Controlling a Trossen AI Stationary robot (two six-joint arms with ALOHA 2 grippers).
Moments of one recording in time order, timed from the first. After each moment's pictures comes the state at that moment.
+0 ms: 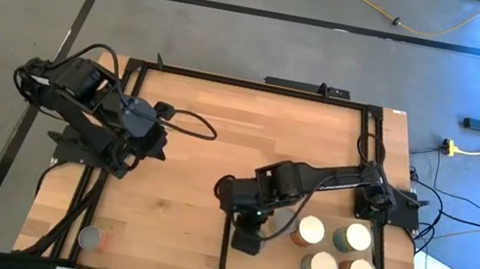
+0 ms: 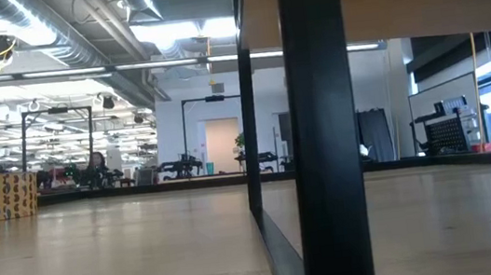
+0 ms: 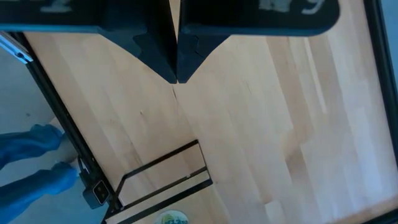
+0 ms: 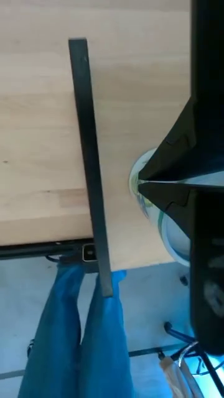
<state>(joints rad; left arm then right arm) -0.31 1.38 1.94 -1.49 -0.03 0.09 0.33 2.12 2.33 -1.41 -0.26 0.50</state>
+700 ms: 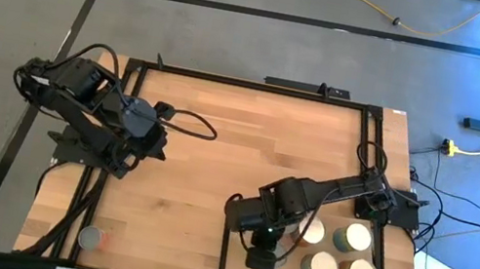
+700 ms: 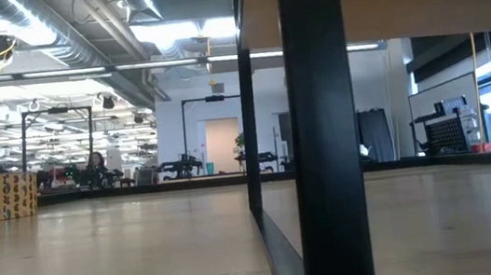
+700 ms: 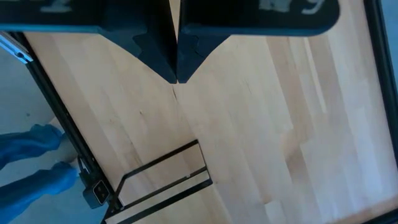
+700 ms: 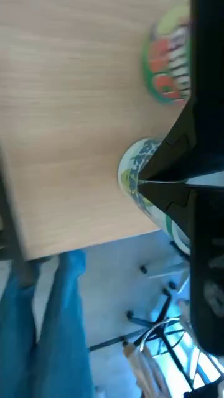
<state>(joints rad) -0.31 1.38 1.94 -1.49 -0.03 0.09 0.41 2.12 2.33 -1.56 -0.34 0.57</state>
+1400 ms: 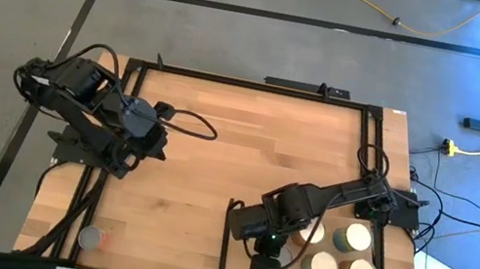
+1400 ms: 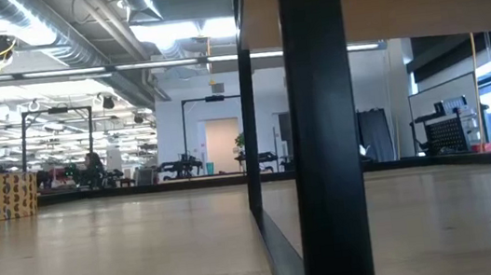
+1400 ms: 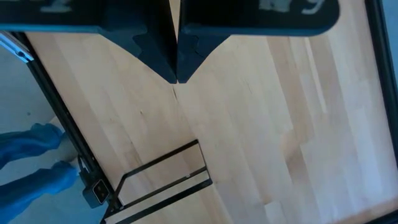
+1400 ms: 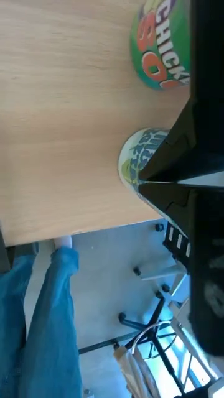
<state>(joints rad) -0.31 1.38 1.94 -1.49 -0.03 0.08 0.44 2.12 2.35 -1.57 -0.34 0.57</state>
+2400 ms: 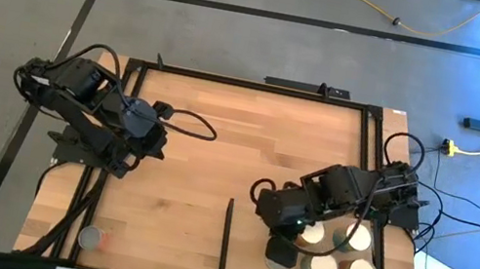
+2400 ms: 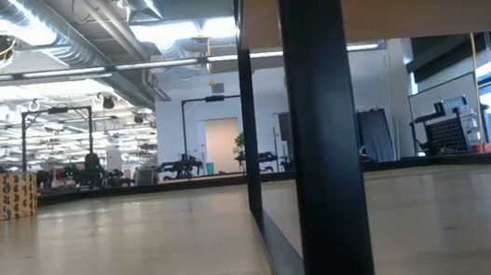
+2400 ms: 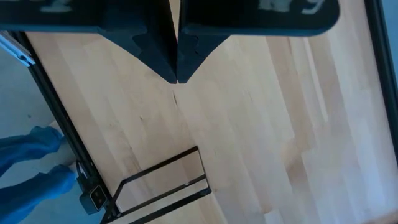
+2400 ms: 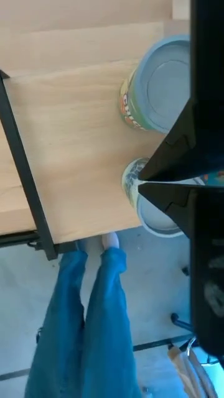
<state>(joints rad) -0.31 1.38 1.94 -1.52 -0.04 0.06 0.45 1.94 2.35 -1.57 -0.18 0.68</state>
